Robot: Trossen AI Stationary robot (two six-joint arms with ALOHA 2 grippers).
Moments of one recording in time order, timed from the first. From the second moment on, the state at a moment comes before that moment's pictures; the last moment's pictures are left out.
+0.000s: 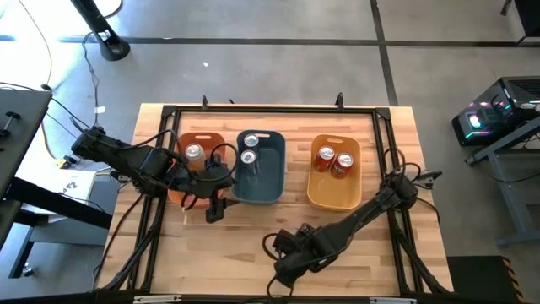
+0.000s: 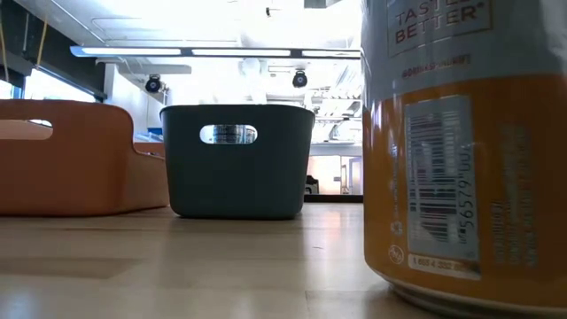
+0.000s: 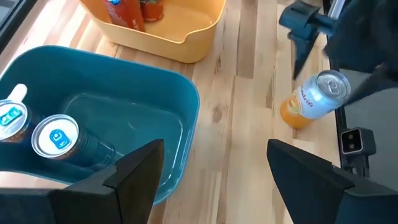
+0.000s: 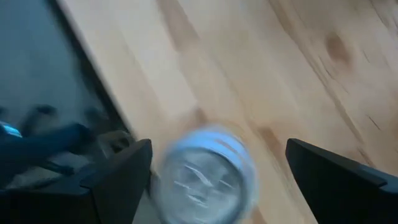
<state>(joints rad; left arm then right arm) -0.37 1.32 1.40 -0.93 -0.31 -0.44 0.59 2.12 1.98 -1.09 0.15 1.10</state>
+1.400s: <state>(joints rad) -0.33 1.32 1.40 -0.93 -0.31 -0.50 0.63 2.14 1.81 -1.16 0.11 1.18</state>
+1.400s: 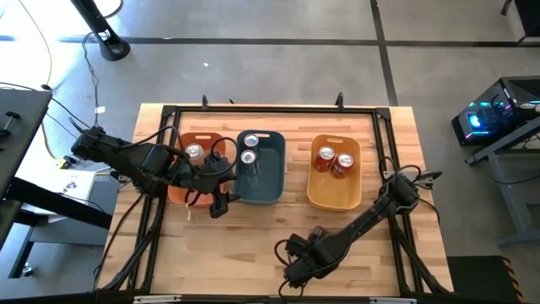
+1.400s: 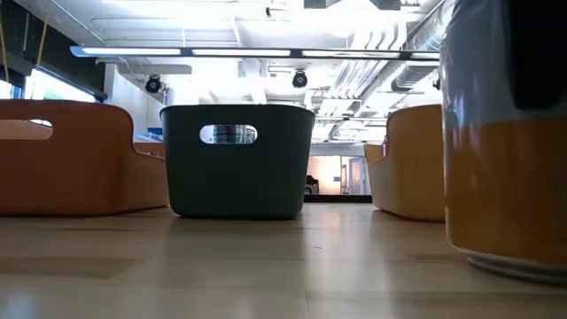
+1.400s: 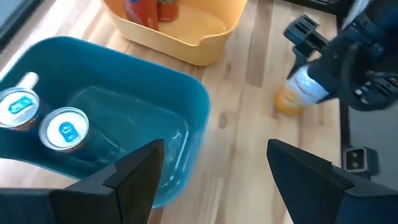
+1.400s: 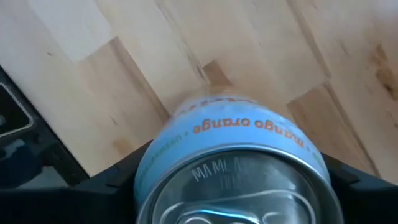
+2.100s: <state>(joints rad) -0.45 1.28 0.91 -0.16 -0.05 -0.60 0.52 2.00 1.81 -1.11 0.19 1.05</state>
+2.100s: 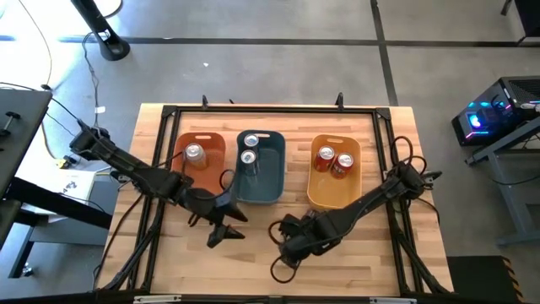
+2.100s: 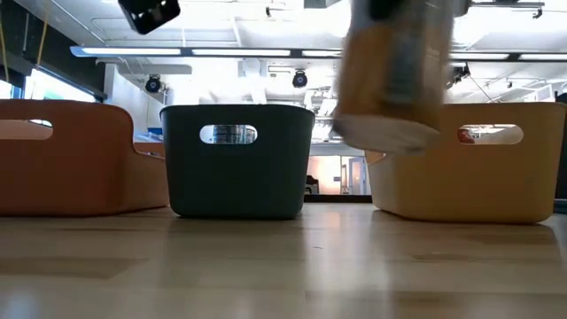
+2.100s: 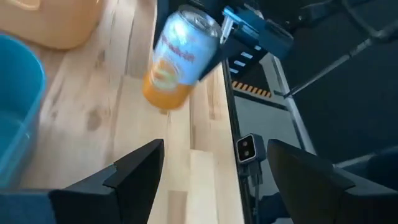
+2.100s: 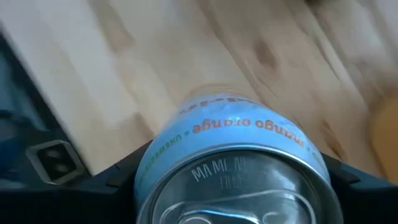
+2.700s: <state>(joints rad) -0.34 1.24 0.98 -0.41 0.06 -0.19 0.32 2.00 1.93 -0.80 0.18 0.76</state>
